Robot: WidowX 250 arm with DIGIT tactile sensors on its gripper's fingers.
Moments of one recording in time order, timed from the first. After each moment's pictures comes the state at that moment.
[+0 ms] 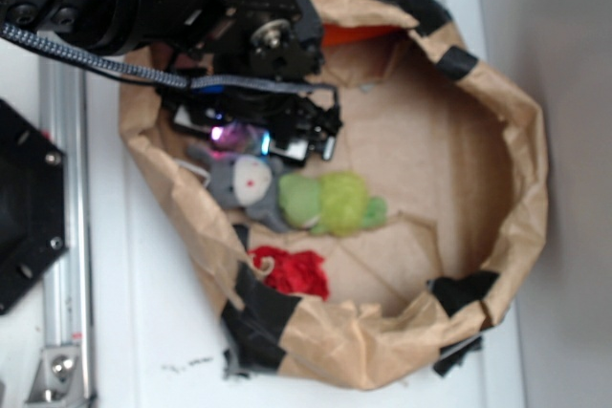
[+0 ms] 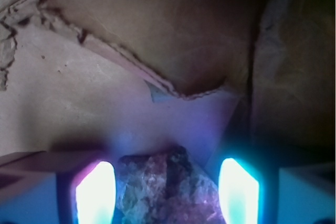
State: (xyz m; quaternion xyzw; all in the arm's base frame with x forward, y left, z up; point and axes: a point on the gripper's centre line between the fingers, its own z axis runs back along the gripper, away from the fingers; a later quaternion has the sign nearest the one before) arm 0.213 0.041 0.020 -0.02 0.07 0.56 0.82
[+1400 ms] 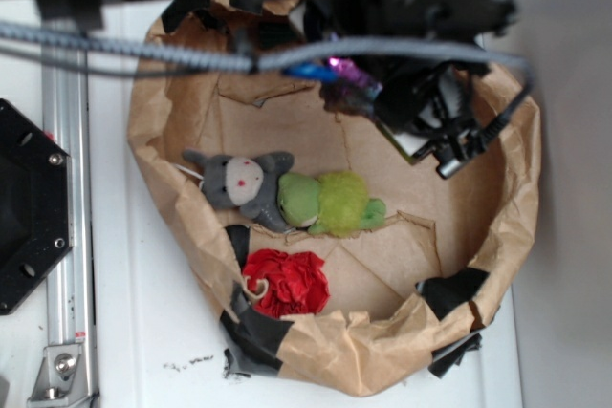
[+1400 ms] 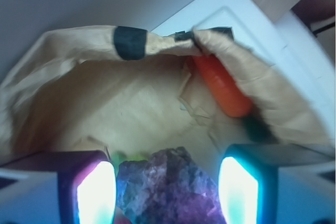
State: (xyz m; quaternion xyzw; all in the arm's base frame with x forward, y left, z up) arm 0.283 0.031 0.183 0.00 -0.06 0.27 0.96
